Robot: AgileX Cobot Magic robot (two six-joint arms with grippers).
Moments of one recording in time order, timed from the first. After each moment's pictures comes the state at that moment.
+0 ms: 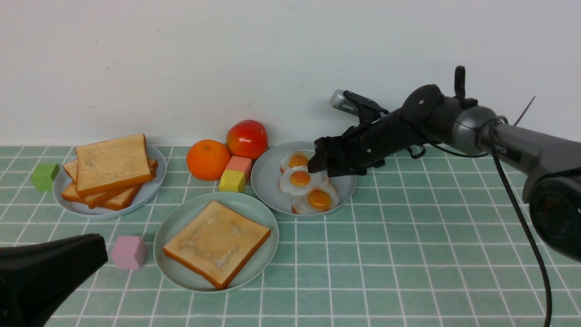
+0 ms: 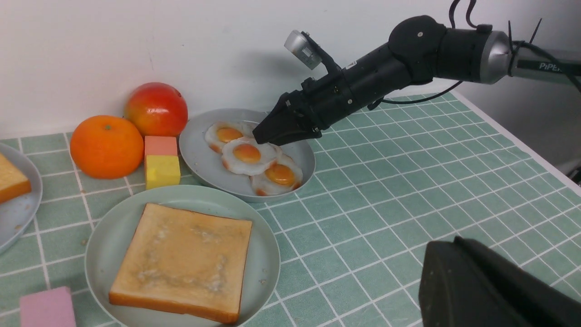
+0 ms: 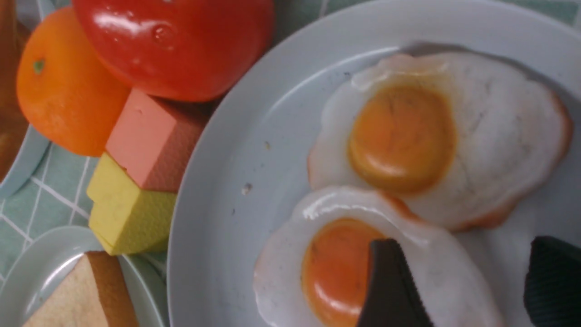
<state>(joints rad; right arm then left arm) 0.25 2.47 -2.05 0.85 0.74 -0.43 -0.53 0.46 -0.50 -0.20 0.33 -0.06</state>
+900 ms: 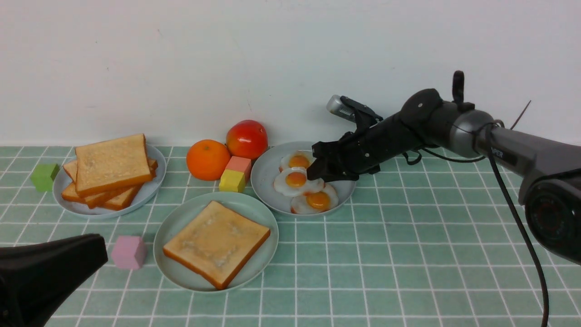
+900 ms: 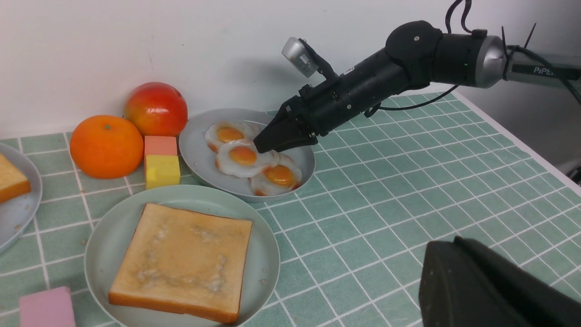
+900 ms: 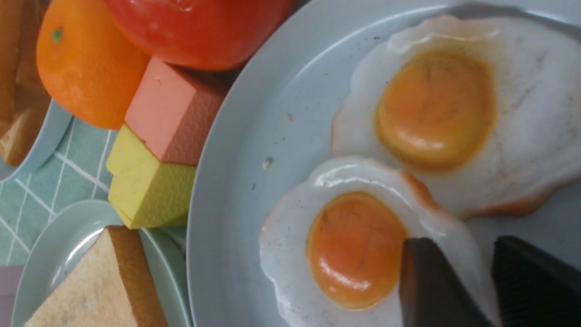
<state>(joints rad) 0.25 2.49 -2.06 0.89 0.80 -0.44 -0.53 0.46 -0.50 -0.20 0.33 -0.06</state>
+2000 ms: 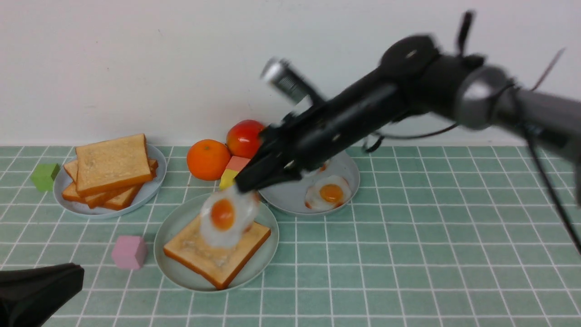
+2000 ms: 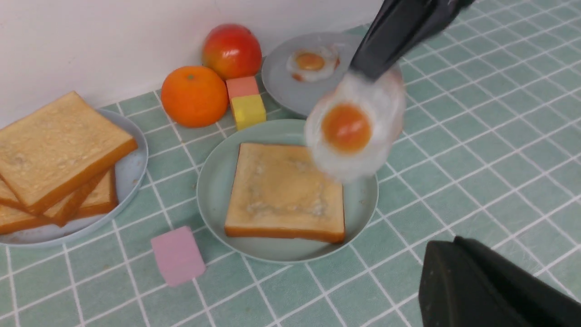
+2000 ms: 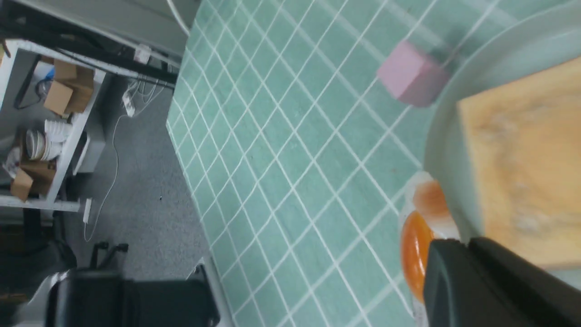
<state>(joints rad) 0.46 2.17 -1.83 1.10 1.10 -0.58 -0.53 0.46 -0.50 0.06 0.51 -0.06</state>
